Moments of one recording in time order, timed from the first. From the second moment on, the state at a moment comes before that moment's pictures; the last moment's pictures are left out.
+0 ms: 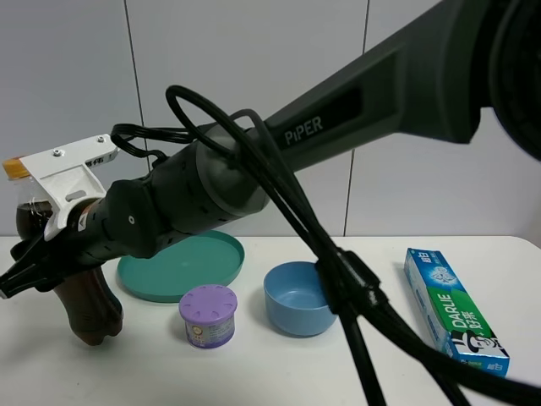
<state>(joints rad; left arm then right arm) 0.06 -0.01 -0.51 0.01 1.05 -0.05 1.01 2.36 -1.77 0.00 -0.11 -0.22</state>
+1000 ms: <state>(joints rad) 0.06 -0.01 -0.51 0.01 1.05 -0.04 1.00 2.40 -1.78 -0.11 -0.25 -0.02</state>
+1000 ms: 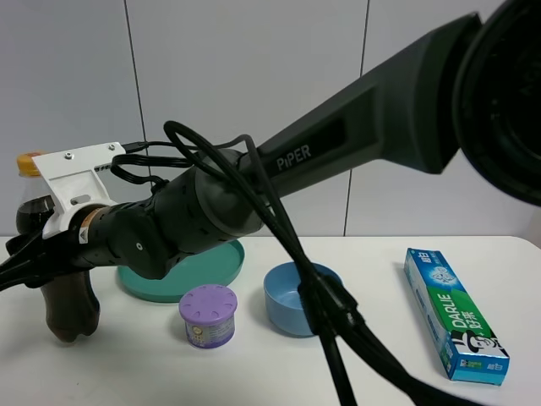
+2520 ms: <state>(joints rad) 0.06 -0.01 -0.51 0.01 1.05 -0.04 1.00 2.40 -1.78 -0.11 -0.19 0.01</state>
